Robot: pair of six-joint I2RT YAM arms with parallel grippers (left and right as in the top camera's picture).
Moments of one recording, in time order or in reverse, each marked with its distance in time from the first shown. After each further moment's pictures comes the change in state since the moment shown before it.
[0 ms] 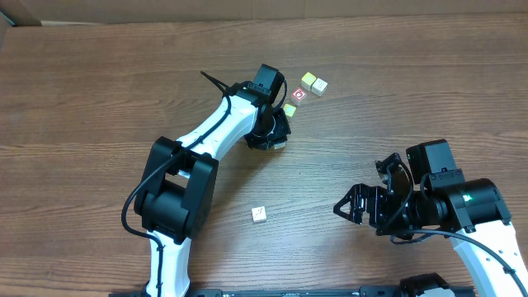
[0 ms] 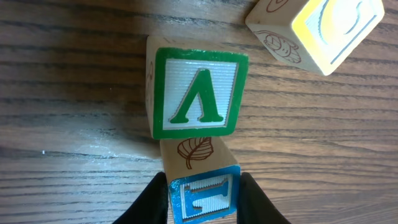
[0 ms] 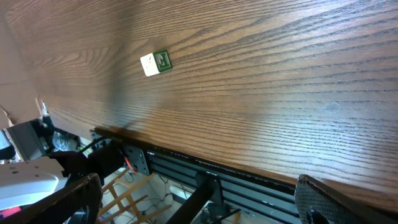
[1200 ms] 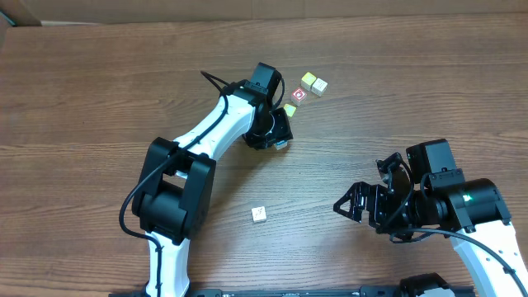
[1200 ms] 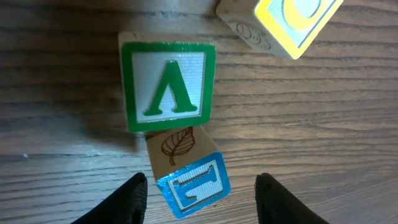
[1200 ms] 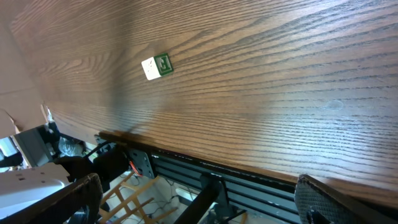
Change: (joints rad) left arm 0.010 -0.011 -0.007 0.012 0.065 0.059; right arm 0.000 0.000 0.000 0.009 0.000 0.041
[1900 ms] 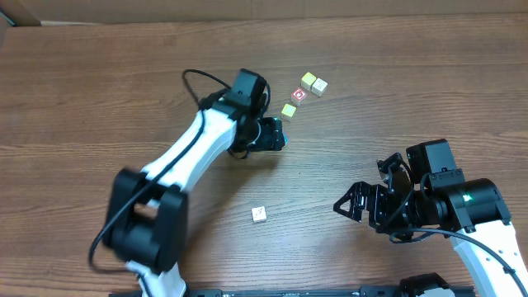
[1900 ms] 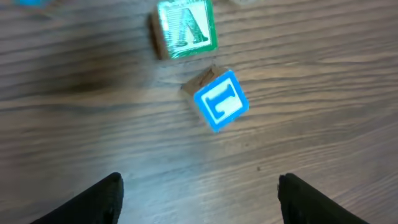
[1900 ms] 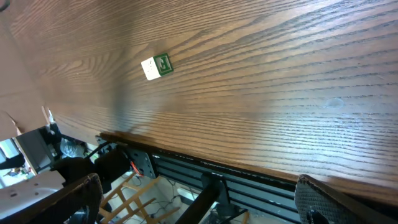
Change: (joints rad) left arm 0.023 -0.226 -0.172 -0.005 -0.053 0.270; right arm 0.000 0.000 0.000 -0.002 0.000 0.011
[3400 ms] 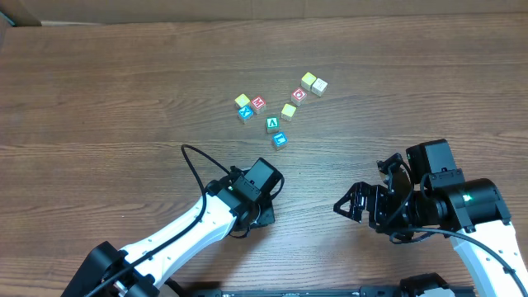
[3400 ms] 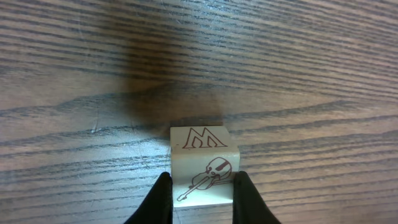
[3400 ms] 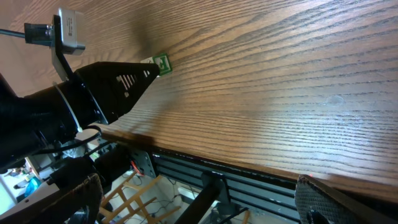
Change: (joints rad) left arm -0.288 -0.421 -0.615 0.111 -0.204 -0.478; right arm 0.000 0.000 0.000 -0.005 0.000 0.004
